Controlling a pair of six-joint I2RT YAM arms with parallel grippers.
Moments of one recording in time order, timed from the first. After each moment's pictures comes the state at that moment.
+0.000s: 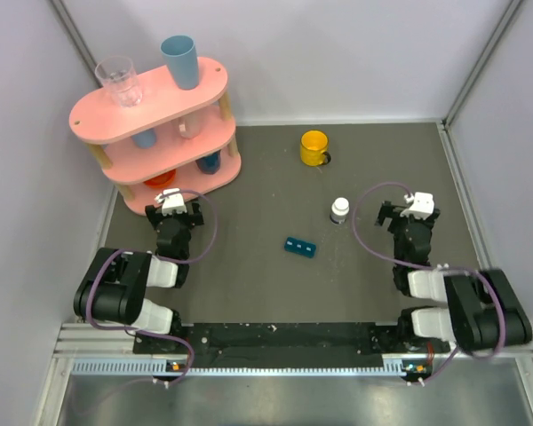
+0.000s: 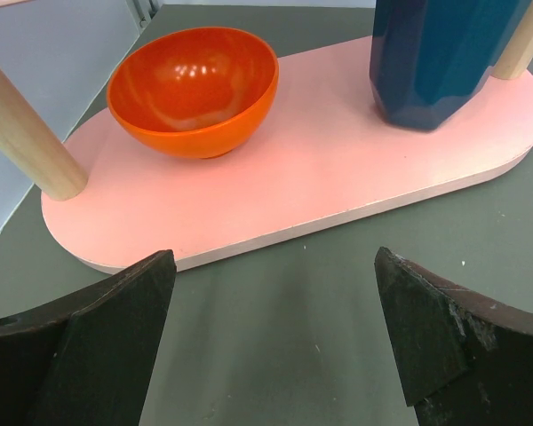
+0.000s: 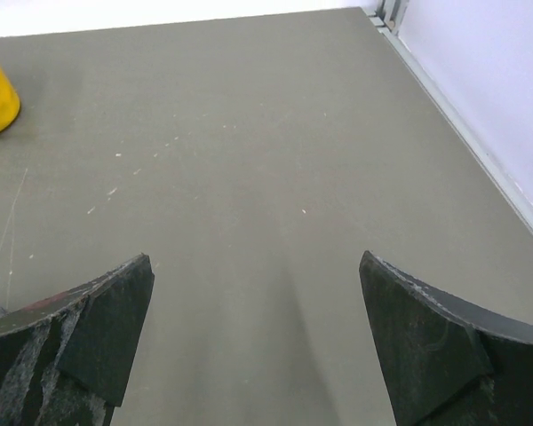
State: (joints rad) left arm -0.14 1.46 0.21 1.17 -0.34 0.02; right arm 0.12 1.35 0.13 1.16 0.33 0.01
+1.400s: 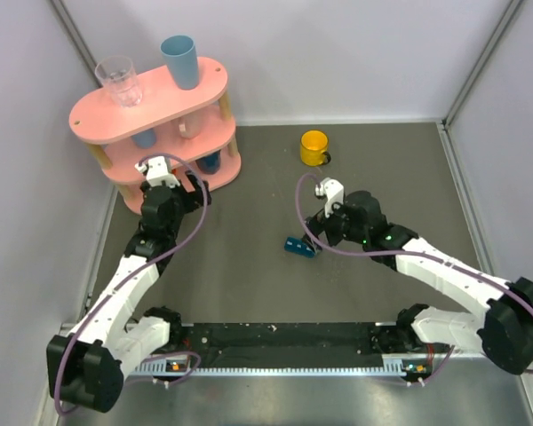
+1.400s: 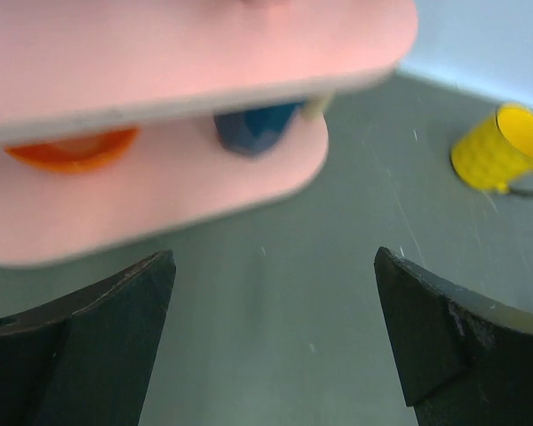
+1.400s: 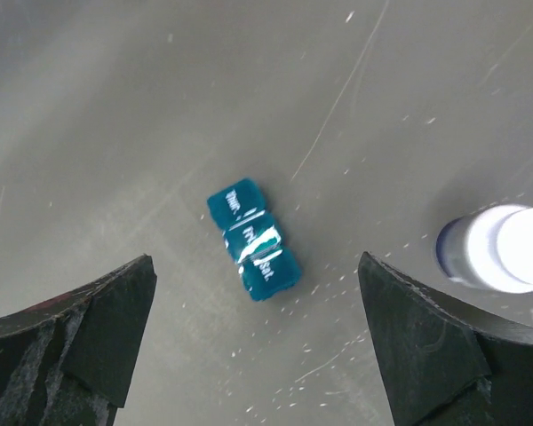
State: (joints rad) left arm -0.22 0.93 0.63 0.15 -0.24 -0.32; right arm 0.67 1.11 0.72 -0.11 -0.14 0.04
